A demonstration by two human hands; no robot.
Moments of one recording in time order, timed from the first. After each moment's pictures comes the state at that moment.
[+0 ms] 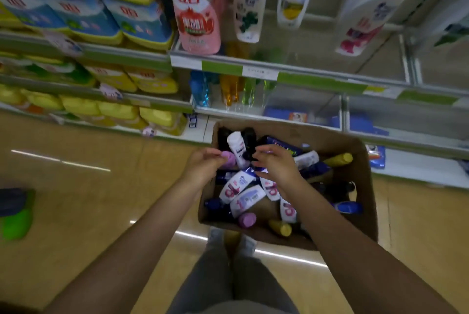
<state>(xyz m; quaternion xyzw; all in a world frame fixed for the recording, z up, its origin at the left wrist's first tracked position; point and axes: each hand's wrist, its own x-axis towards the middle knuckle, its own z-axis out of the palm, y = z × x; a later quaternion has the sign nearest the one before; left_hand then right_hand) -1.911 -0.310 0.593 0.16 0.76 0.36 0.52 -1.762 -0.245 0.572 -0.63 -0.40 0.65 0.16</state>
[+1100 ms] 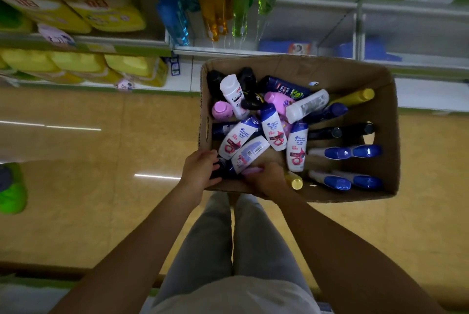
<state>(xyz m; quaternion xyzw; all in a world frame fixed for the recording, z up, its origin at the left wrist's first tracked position) -1.911 -0.367 0.474 -0.02 0.76 0.28 0.59 -1.747 -0.344 0.399 -0.70 -0.41 0.57 -0.13</state>
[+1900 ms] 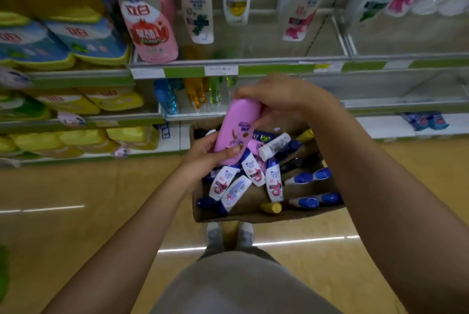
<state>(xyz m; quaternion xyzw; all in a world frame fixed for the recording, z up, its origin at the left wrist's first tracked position) -1.904 -0.311 0.623 0.35 0.56 0.36 0.65 -1.754 -0.202 0.722 -0.57 -0.55 0.60 0.06</state>
